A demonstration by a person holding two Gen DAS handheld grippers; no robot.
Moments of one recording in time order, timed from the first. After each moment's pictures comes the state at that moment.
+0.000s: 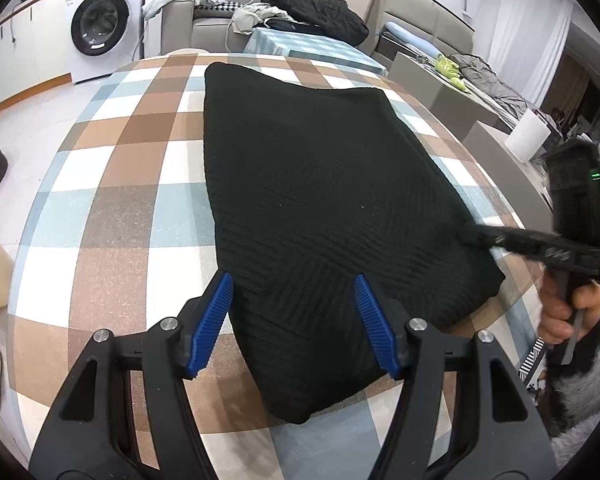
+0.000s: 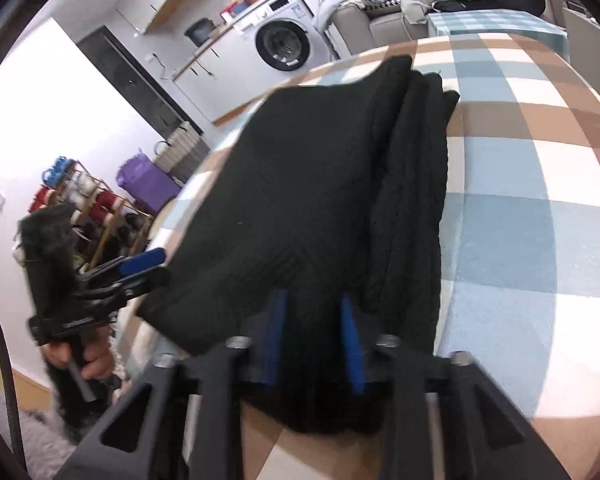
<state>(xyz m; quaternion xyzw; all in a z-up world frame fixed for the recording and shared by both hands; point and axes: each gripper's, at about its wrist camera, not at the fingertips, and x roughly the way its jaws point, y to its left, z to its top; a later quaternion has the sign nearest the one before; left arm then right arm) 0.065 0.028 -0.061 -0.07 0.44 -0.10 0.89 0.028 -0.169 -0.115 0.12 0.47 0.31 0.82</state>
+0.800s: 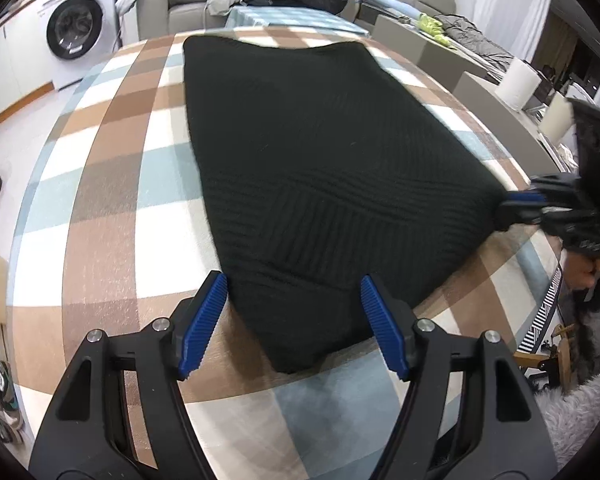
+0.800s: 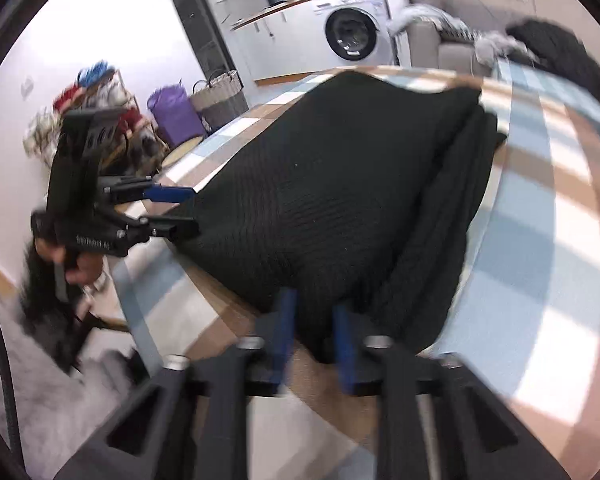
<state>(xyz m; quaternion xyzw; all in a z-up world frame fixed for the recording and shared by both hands) 0.049 0.021 -0.084 -0.02 0.48 -0.13 0.87 -0.020 -0.156 -0.103 -0.05 0.43 0.39 0.81</state>
